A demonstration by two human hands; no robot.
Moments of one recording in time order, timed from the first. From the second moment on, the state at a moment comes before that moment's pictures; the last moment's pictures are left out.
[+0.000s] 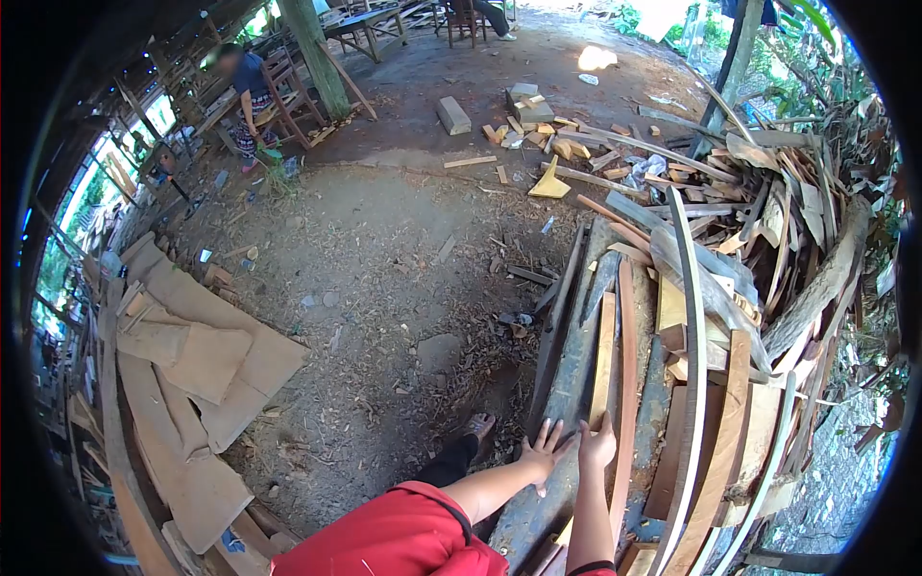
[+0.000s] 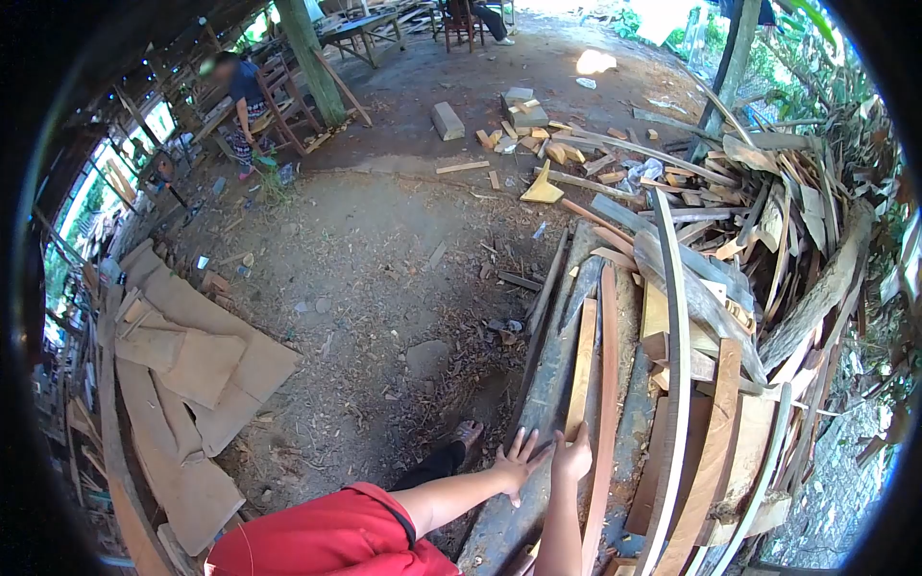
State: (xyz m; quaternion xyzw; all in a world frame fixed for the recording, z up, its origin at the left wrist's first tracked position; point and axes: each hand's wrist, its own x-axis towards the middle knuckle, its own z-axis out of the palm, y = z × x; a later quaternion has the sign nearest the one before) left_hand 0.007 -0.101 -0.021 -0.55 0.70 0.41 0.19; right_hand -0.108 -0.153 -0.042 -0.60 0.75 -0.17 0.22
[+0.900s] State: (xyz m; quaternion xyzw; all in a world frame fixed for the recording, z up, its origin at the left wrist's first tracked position) left_hand 0.007 -0.101 -0.013 -0.55 0.70 0.41 0.20; right_hand -0.112 -0.153 -0.038 -0.62 0.74 -0.19 0.19
